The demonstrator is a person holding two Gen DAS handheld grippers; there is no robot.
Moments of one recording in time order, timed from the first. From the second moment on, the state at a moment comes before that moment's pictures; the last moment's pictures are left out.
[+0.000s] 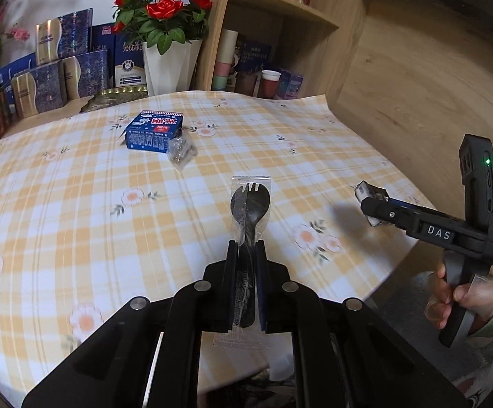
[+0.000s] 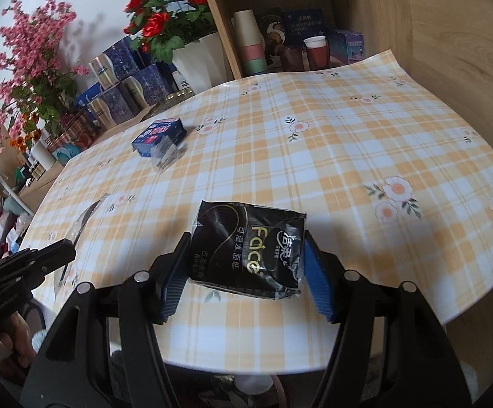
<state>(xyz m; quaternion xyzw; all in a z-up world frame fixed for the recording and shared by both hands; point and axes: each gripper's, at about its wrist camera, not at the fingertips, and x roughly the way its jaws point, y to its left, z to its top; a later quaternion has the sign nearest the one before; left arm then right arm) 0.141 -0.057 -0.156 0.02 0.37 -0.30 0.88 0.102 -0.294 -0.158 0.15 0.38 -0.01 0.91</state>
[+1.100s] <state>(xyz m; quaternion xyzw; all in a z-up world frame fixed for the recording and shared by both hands) 0.023 -0.065 -0.265 0.10 0.47 -0.31 0.82 -0.016 -0.265 -0.202 0.12 0.38 -0.01 0.92</state>
